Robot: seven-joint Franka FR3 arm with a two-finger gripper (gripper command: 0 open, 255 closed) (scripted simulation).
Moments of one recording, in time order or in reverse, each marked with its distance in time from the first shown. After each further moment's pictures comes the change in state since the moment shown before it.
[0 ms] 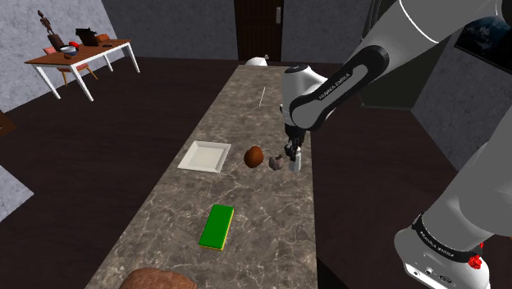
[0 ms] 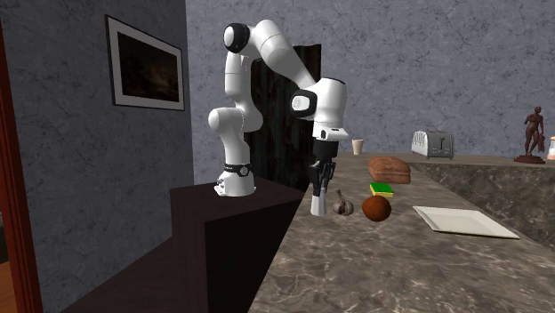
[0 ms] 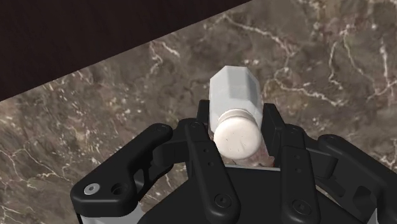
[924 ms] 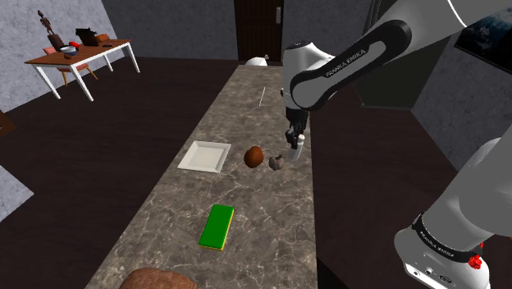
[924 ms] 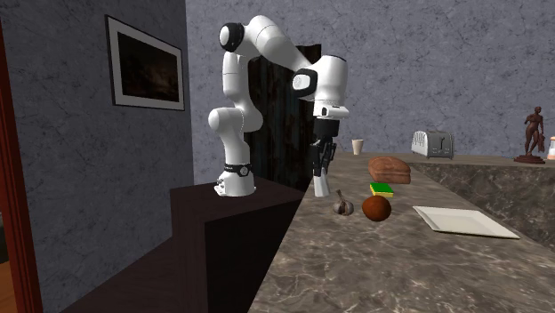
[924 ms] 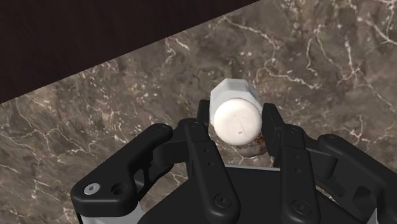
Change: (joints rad) arm 0.001 -0.123 0.004 0.042 0.030 -0.163 -0.027
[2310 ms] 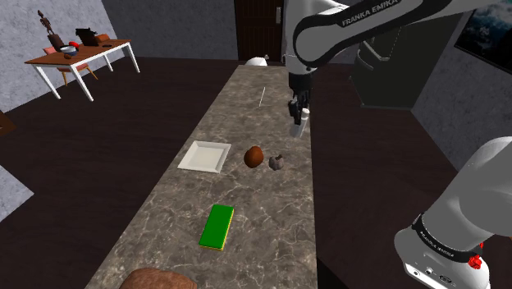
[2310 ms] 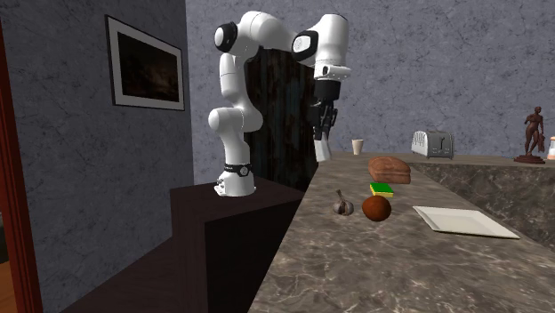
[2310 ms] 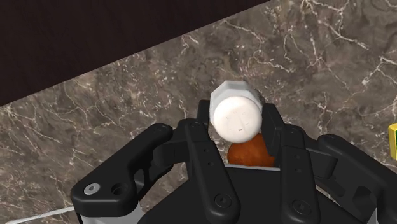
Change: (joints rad) arm 0.003 -0.145 -0.002 0.144 0.026 -0.287 -0.029
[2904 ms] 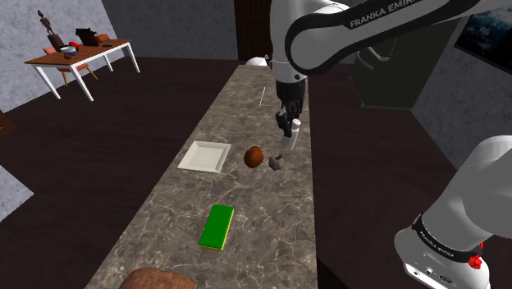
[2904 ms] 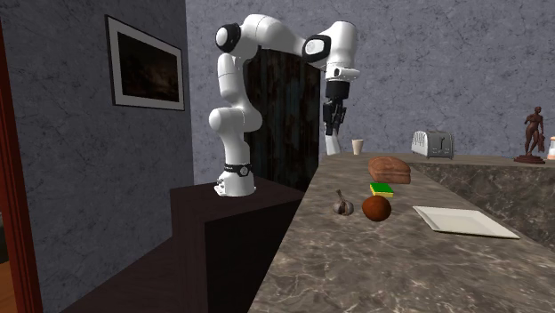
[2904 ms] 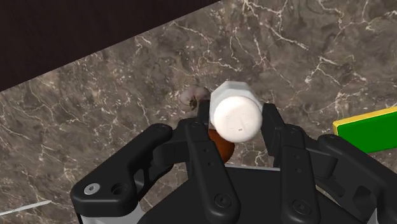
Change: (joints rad) arm 0.079 -0.049 0.100 -0.020 0.043 -0.035 0.154
